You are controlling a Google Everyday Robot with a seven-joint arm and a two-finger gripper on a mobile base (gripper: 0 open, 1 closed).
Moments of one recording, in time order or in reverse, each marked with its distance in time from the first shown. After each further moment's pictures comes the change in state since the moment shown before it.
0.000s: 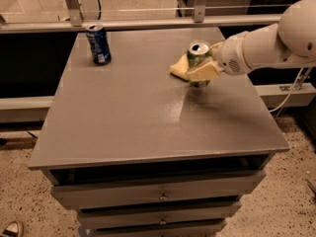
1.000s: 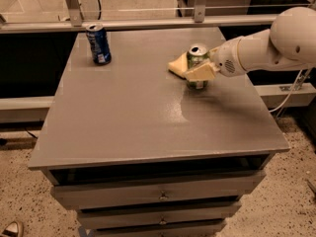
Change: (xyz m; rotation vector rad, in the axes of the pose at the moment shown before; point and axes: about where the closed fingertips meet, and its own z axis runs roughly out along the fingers) arm 0.012 -0.015 0.026 -0.010 -0.005 0.106
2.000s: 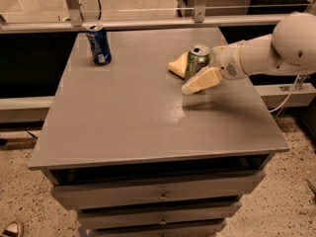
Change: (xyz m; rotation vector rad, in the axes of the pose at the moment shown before) arm 0.008 0.002 -0.001 -0.005 -0.012 0.008
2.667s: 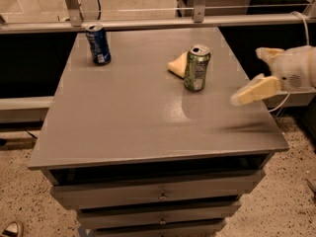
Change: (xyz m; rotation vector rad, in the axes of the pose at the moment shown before) arm 0.042 -0.005 -0.112 0.006 -0.059 -0.049
